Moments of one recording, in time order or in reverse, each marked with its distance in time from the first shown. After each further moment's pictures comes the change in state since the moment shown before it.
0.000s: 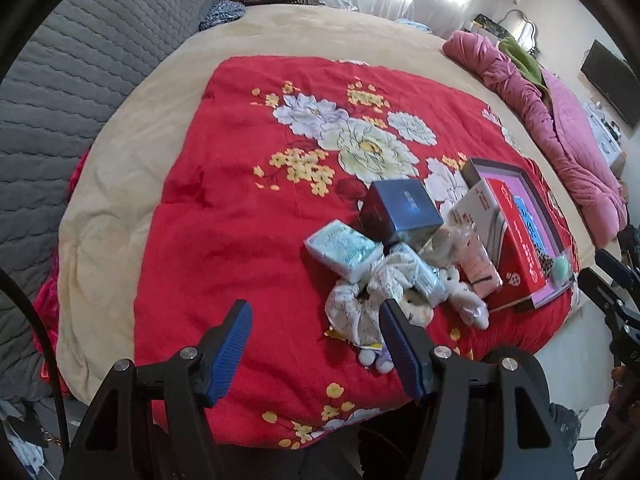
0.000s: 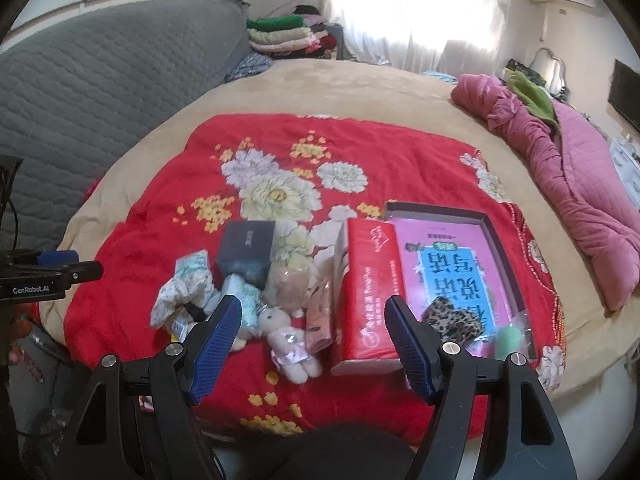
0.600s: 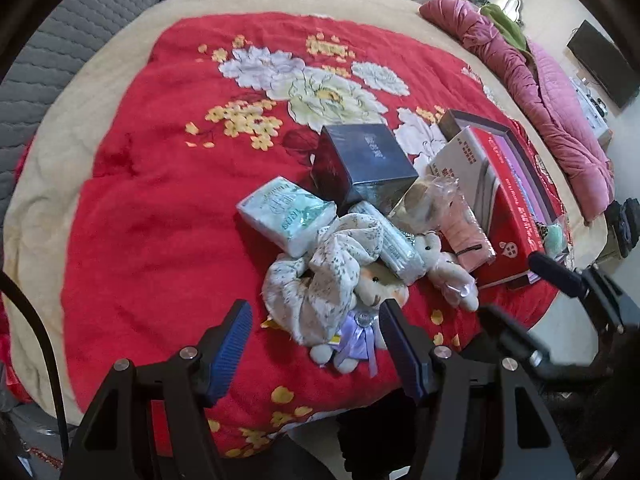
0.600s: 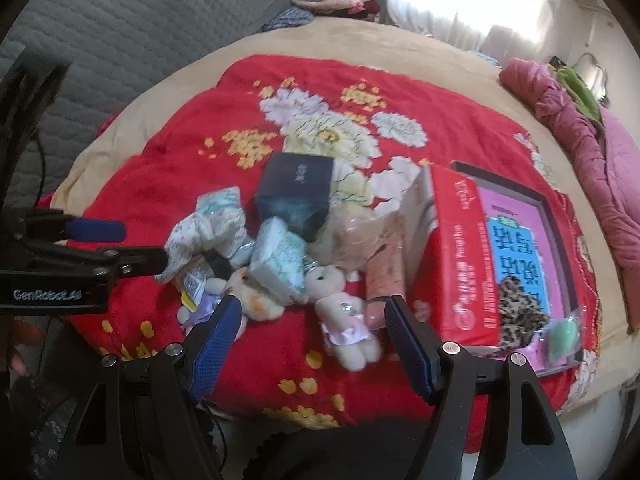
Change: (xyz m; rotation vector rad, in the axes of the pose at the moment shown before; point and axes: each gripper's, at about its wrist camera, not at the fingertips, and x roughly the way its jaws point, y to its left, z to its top) left arm 0.068 -0.035 -0.005 0.042 0.129 -0.087; right arm 0.077 0.056 -0.030 -0.117 0.135 0.067
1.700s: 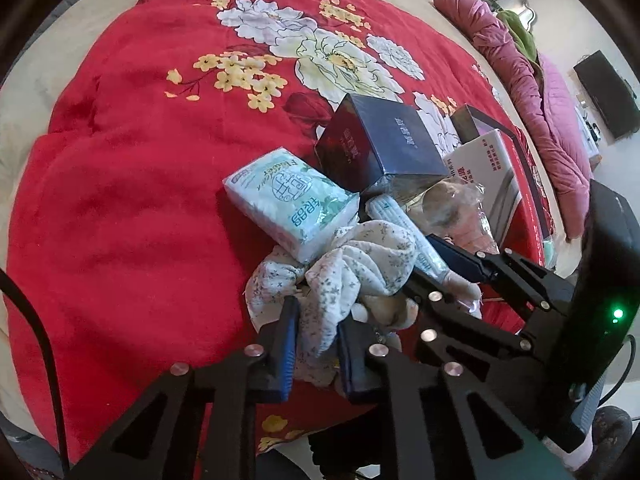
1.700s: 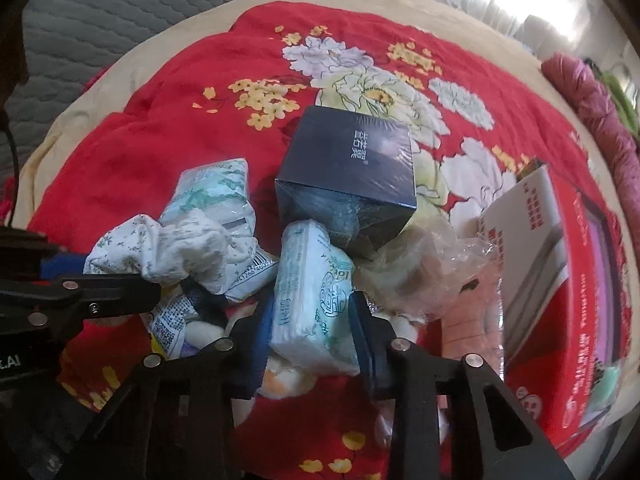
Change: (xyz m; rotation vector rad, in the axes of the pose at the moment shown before) left arm 0.049 0.031 0.014 -0.101 0.105 -0.149; right arm 0.105 0.023 0.032 -0.050 0.114 0.043
